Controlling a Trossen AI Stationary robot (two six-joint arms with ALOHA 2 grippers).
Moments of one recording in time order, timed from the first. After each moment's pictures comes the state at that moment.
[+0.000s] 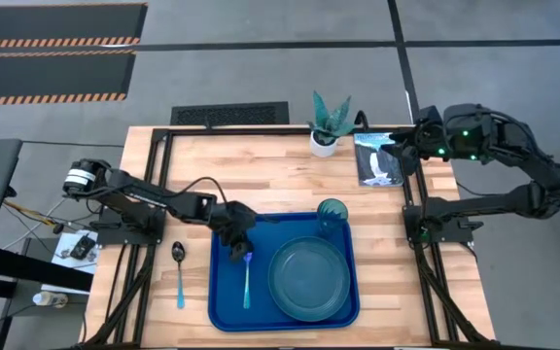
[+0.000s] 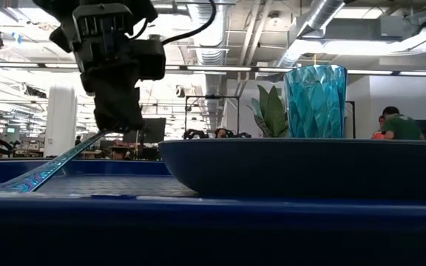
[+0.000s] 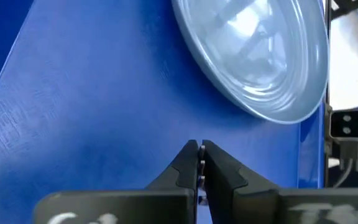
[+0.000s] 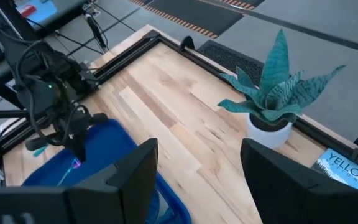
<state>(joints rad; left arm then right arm) -0.10 1.47 0.72 -0.10 0.27 -0.59 -0.27 0.87 1.45 -1.11 0.18 0.44</state>
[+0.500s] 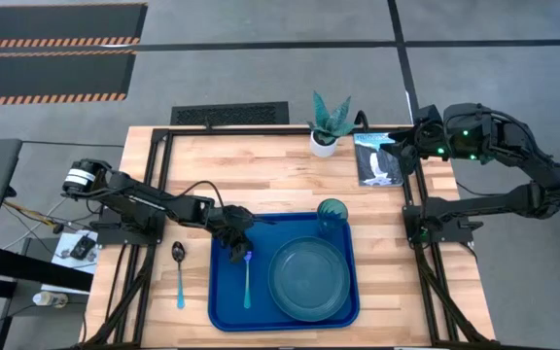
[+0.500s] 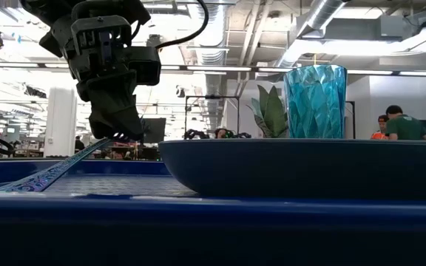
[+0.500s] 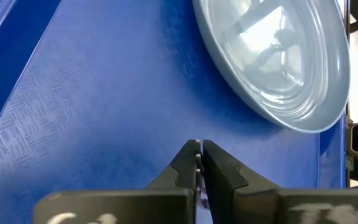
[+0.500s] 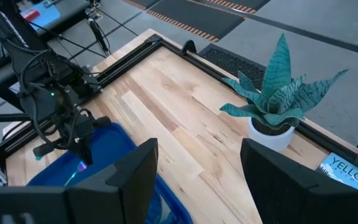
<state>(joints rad) -0.13 1.47 0.66 -0.03 0.17 -0.63 -0.27 0.87 1.45 -1.09 0.18 0.45</state>
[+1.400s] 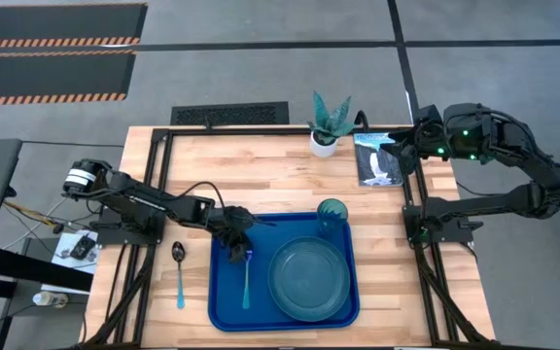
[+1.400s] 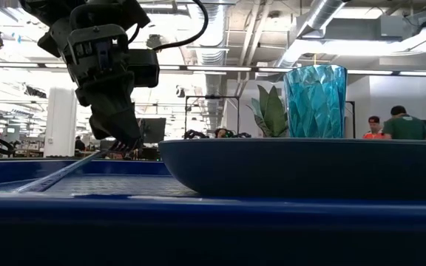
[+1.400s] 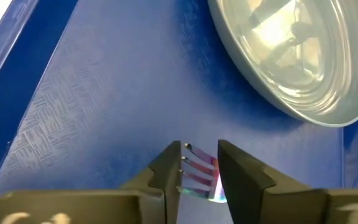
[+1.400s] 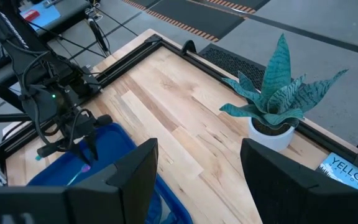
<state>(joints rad) -0.14 1.48 0.66 -0.05 0.14 -0.59 -0.27 0.87 1.45 -1.09 0.18 0.45</state>
